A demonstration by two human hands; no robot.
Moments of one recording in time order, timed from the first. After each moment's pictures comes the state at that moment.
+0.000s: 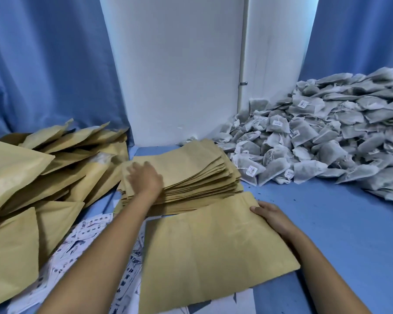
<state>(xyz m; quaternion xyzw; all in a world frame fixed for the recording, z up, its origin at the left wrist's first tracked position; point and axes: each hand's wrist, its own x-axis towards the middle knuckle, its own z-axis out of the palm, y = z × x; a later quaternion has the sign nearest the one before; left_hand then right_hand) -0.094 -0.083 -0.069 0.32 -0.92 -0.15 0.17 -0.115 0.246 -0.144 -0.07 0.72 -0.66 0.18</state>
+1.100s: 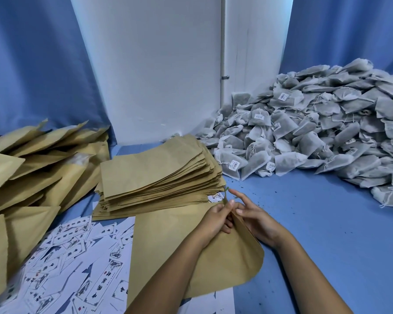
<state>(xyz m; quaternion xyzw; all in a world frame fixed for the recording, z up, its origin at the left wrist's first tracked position) -0.080 0.108 -0.164 0.01 -0.75 -0.65 -0.06 -0.099 0.257 -0.153 -0.20 0.54 -0.77 0.29</state>
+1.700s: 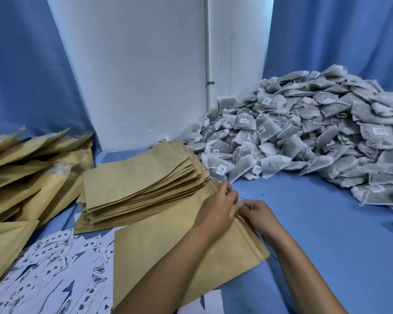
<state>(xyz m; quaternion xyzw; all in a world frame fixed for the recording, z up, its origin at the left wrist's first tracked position) -0.084 0.134 -0.117 -0.21 -0.93 -0.20 0.22 -0.089 0.272 -0.125 -0.05 0.78 -0.61 0.07</state>
